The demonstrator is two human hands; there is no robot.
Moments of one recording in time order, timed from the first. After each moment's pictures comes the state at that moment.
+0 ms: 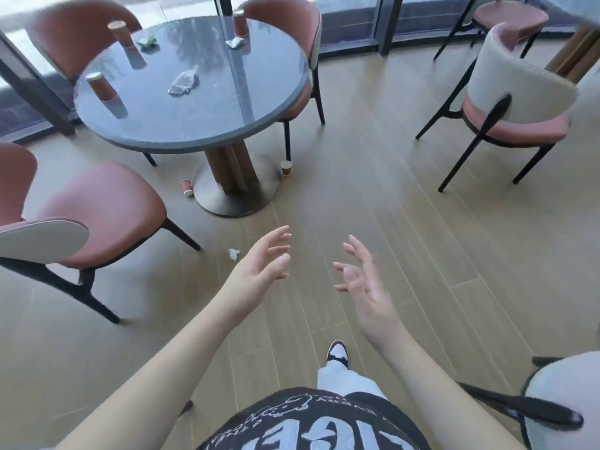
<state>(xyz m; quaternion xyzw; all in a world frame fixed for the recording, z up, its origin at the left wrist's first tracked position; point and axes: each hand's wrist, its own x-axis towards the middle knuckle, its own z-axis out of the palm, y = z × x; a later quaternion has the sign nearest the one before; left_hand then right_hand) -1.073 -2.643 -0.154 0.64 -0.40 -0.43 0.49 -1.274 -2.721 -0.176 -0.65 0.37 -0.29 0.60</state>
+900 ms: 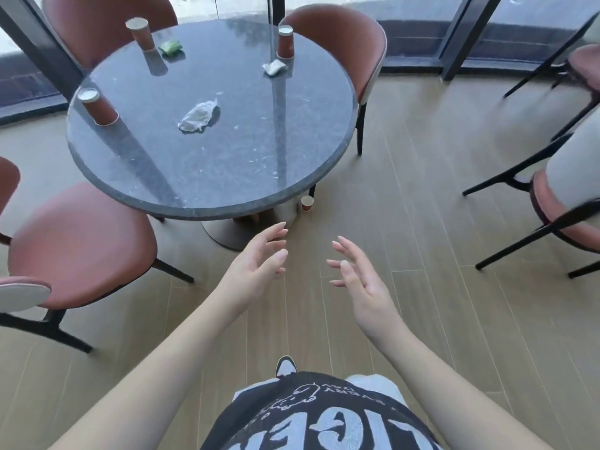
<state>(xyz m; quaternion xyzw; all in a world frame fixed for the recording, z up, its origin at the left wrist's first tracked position) -0.860 -2.952 -0.170 0.68 -0.30 -0.40 0.54 -1.042 -3.073 -0.179 -0.68 0.33 -0.18 0.63</state>
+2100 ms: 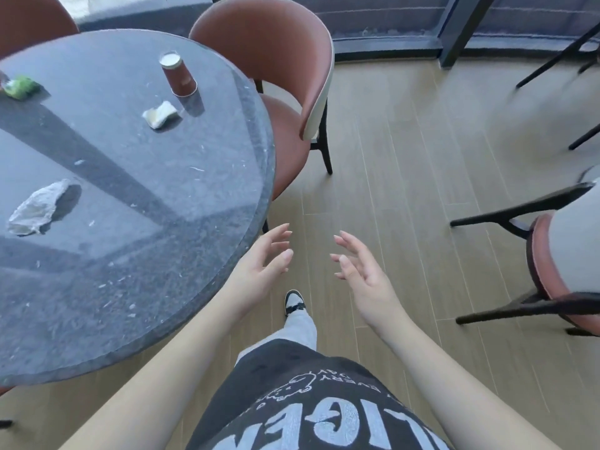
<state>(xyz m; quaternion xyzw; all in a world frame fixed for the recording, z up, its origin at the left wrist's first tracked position) -0.798 -3.453 -0.230 0.72 -0.28 -0.42 0.49 -0.972 -3.579 -0.247 -0.65 0.37 -0.13 0.65</state>
